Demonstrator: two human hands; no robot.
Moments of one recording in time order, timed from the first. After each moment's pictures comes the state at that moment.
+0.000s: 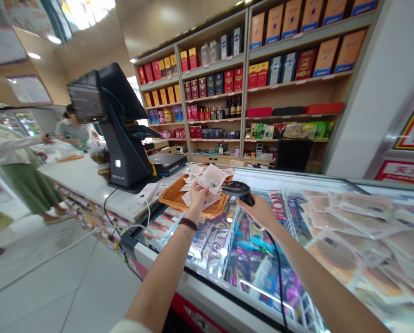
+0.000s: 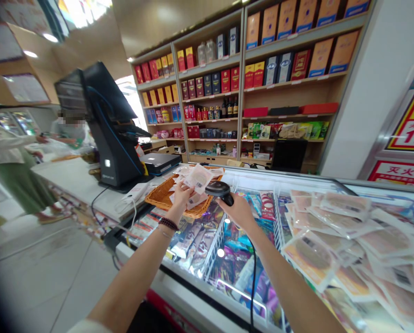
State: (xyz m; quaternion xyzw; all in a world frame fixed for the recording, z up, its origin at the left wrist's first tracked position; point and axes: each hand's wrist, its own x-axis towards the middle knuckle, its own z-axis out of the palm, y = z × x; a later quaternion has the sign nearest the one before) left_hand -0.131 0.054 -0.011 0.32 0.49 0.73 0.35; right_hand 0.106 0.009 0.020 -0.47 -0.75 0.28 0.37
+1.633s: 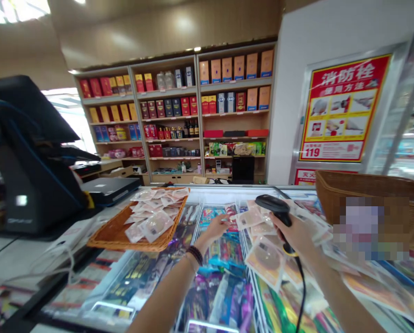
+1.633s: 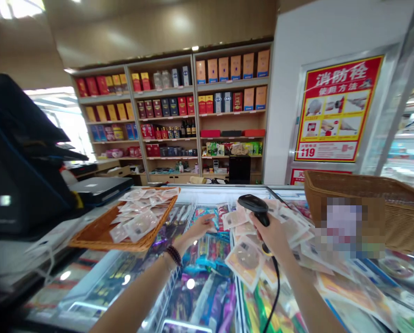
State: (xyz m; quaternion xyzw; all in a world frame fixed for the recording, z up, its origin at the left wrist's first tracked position) left_hand 0.075 0.105 -0.069 0.64 0.39 0.47 0.46; right_hand 0.329 -0.017 0.012 -0.60 -0.55 0.22 0.55
